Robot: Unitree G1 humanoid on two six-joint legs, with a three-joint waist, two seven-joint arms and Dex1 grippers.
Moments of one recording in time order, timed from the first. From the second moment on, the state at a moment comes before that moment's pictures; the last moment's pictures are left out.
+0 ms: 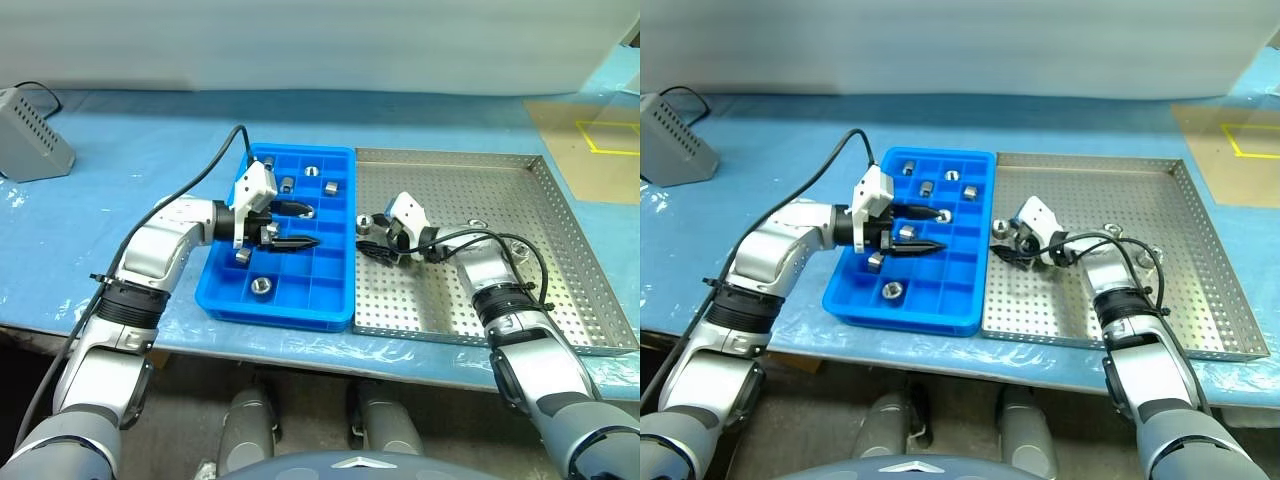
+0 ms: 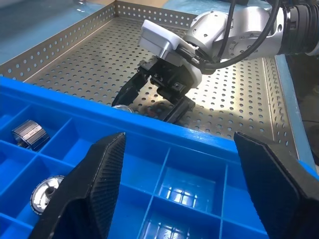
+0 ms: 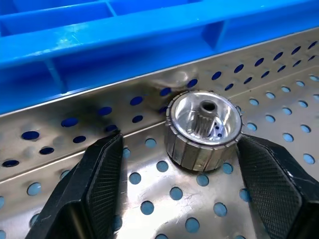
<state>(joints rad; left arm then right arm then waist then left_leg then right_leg) -0.67 0.51 -0.16 0.10 -0.37 0.44 -1.17 -0.72 -0.42 0.14 0.78 0.02 -0.06 0.95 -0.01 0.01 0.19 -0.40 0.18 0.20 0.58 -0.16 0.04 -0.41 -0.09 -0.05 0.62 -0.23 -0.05</state>
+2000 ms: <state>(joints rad) -0.43 0.77 0.00 -0.18 -0.48 0.53 -1.22 -0.69 -0.44 0.34 0.12 0.12 0.21 1.12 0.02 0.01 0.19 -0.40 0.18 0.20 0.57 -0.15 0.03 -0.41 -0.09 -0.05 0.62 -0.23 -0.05</state>
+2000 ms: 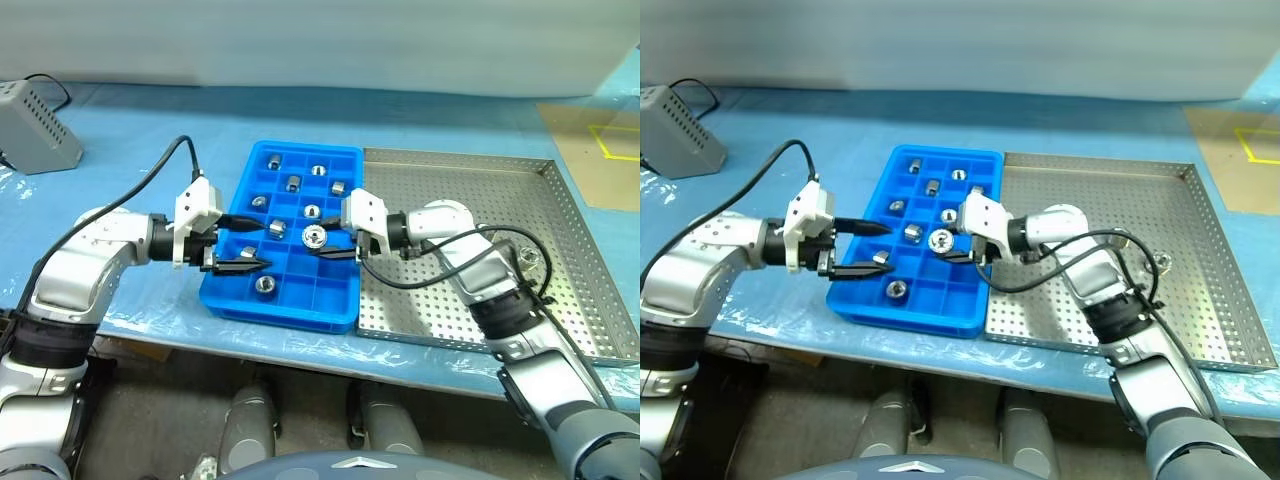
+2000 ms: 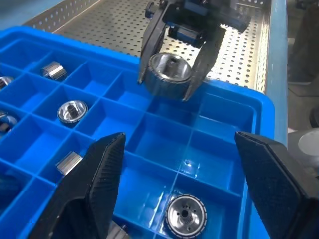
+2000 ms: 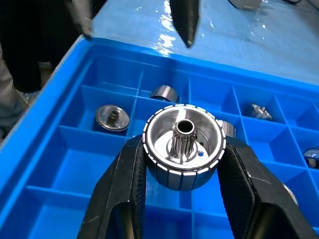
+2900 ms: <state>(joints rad) -0.49 0.70 -0.05 -0.14 -0.50 0.52 -1.17 -0.69 -0.51 0.20 0.12 0.19 0.35 1.14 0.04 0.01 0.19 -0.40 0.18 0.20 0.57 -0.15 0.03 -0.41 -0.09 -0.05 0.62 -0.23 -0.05</state>
